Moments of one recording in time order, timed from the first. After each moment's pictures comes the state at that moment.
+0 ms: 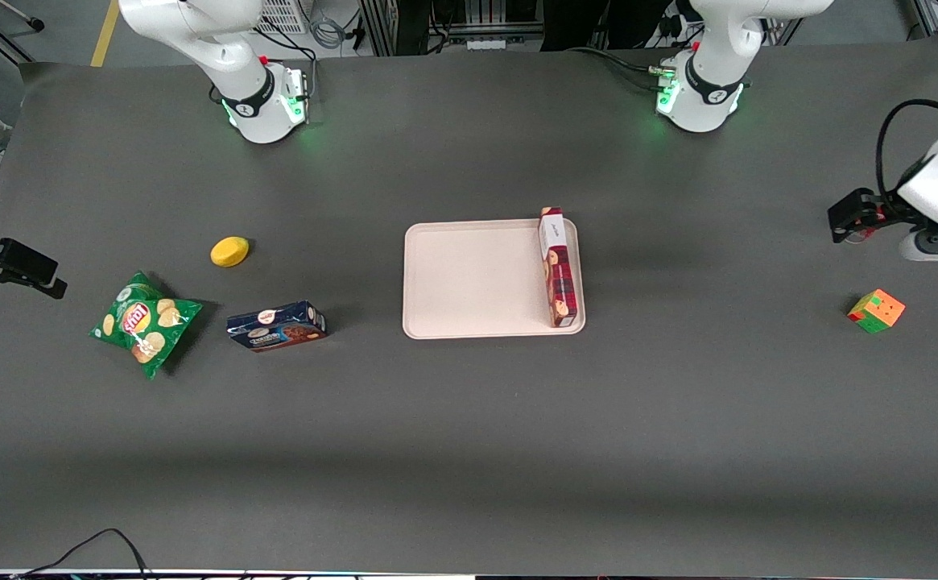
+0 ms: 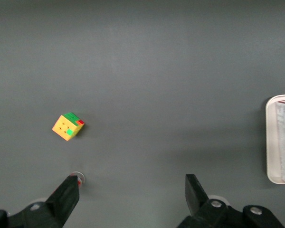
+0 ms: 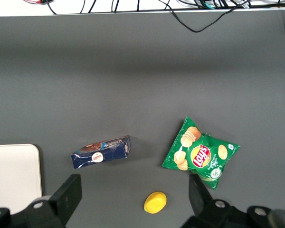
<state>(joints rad) -0.08 -0.05 0.04 -1.74 0.10 1.68 0.05</state>
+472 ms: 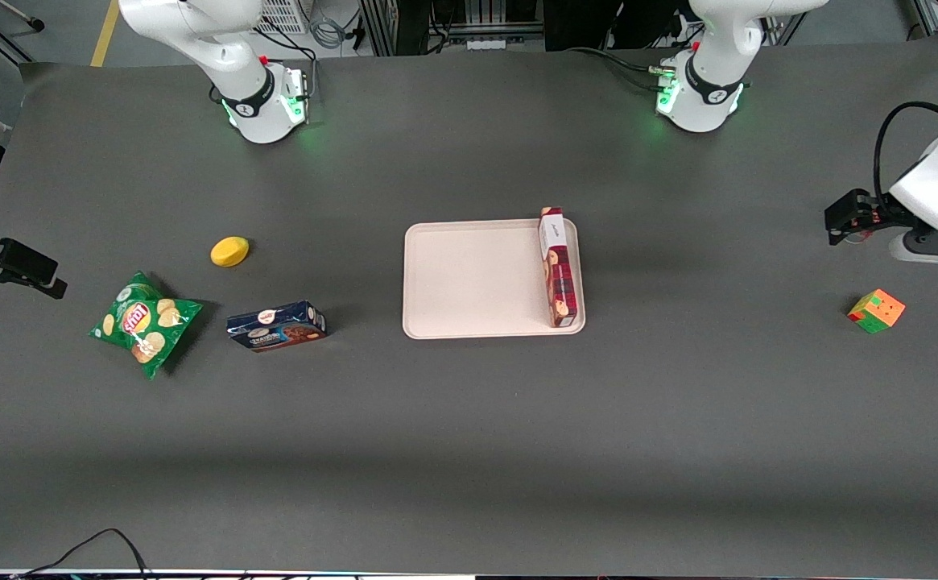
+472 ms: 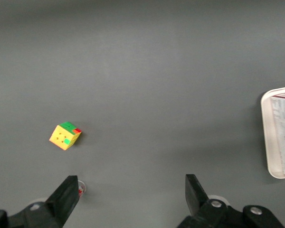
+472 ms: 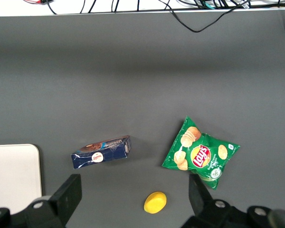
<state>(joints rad) 0.07 -0.05 -0.12 -1.75 0.09 1.70 0.10</state>
